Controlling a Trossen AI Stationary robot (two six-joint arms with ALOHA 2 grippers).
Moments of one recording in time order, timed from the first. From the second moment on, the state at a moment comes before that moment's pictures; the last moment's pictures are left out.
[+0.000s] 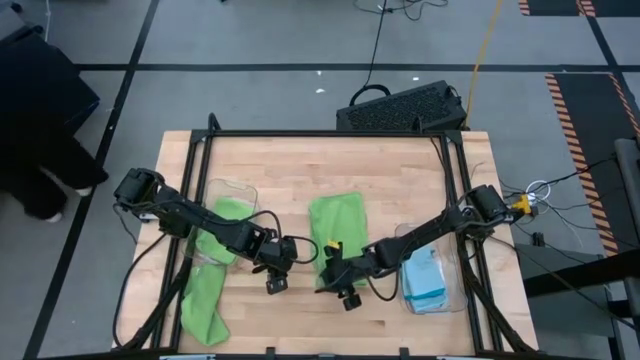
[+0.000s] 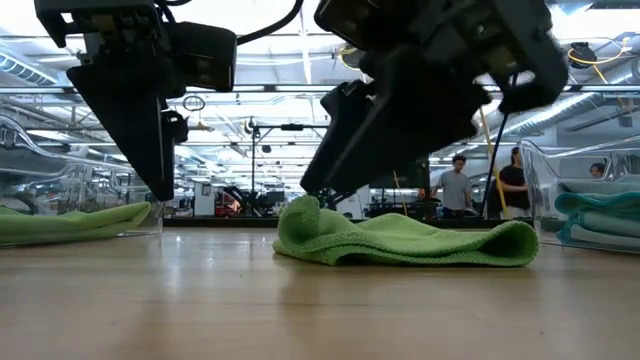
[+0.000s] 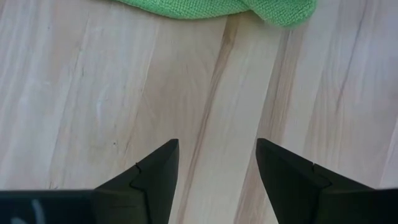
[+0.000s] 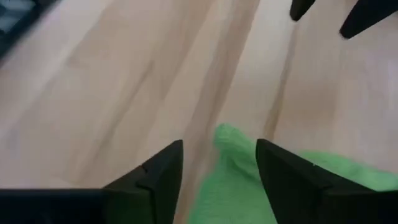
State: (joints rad) left arm -0.35 1.64 1.00 -0.53 0.03 -0.65; right arm 0.38 1.92 1.13 -0.01 0.06 -0.02
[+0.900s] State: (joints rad) left arm -0.36 1.64 1.00 -0.54 0.01 -0.68; right arm 0.33 2.01 1.15 0.27 0.05 0.04
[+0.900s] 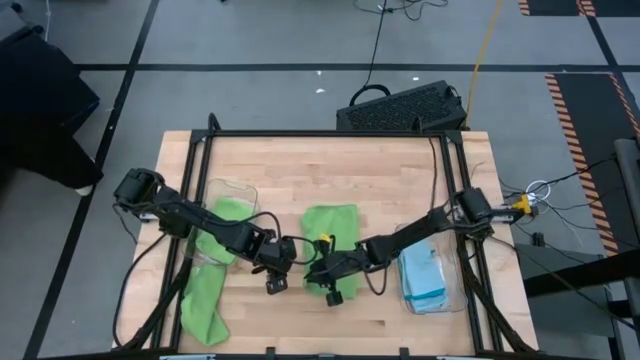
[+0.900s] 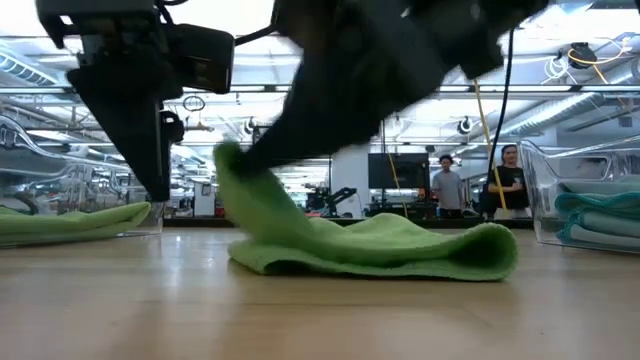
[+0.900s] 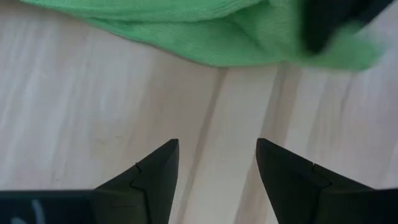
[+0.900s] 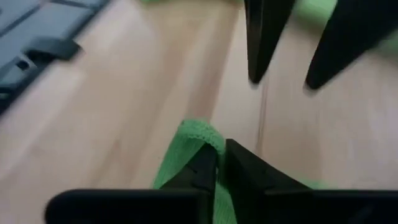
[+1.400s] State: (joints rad) left arm -0.33 1.64 1.10 -0.51 -0.03 -0.71; right arm 0.36 1.91 1.15 0.17 0.09 0.20
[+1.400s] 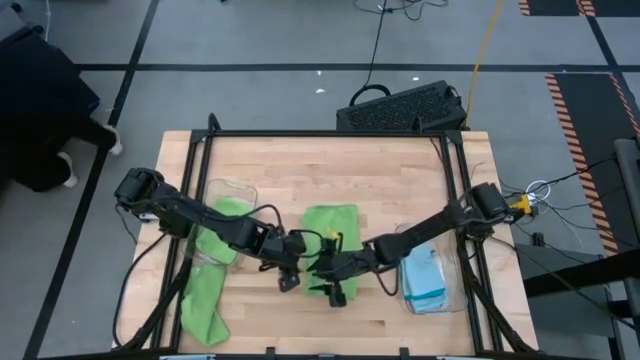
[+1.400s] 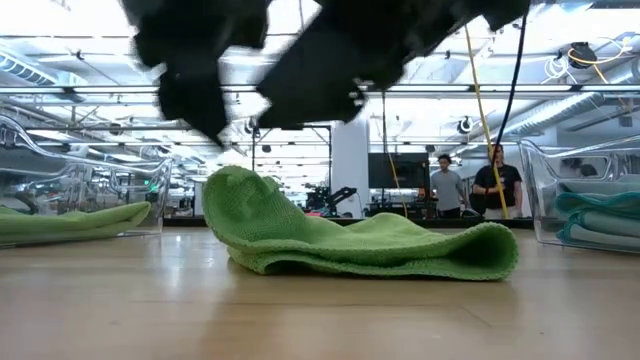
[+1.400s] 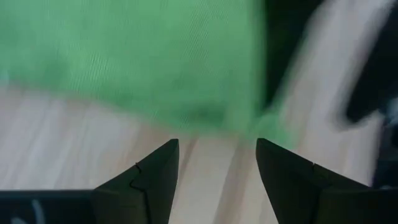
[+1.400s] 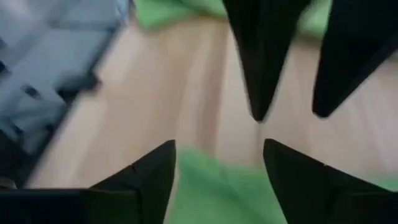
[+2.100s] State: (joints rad) left arm -0.30 1.89 1.14 -0.32 -0.08 -0.63; right arm 0.41 1.85 0.94 -0.11 0.10 0.45
